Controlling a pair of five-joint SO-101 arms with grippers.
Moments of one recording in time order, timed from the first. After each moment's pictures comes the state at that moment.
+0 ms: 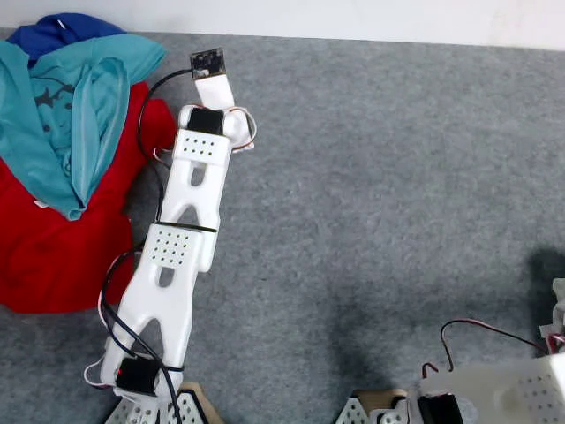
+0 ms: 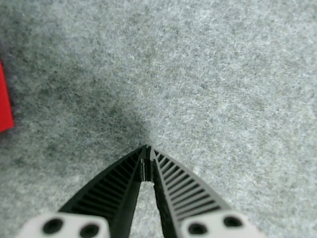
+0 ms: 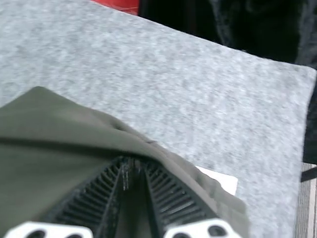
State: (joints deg) left arm 4.3 81.2 -92.4 80.4 23.7; right arm 73.8 19.7 0.0 29.3 9.5
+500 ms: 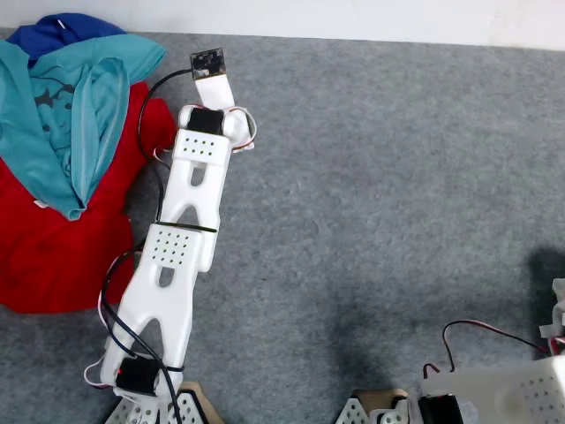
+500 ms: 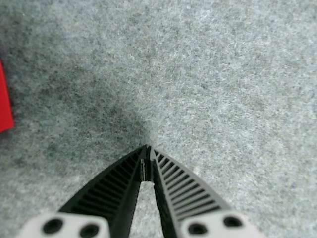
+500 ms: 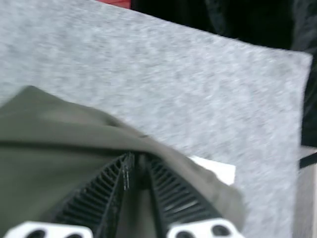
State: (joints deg) left arm 4.3 81.2 -92.4 80.4 23.7; right arm 72.6 19.8 -5.3 38.4 6.1
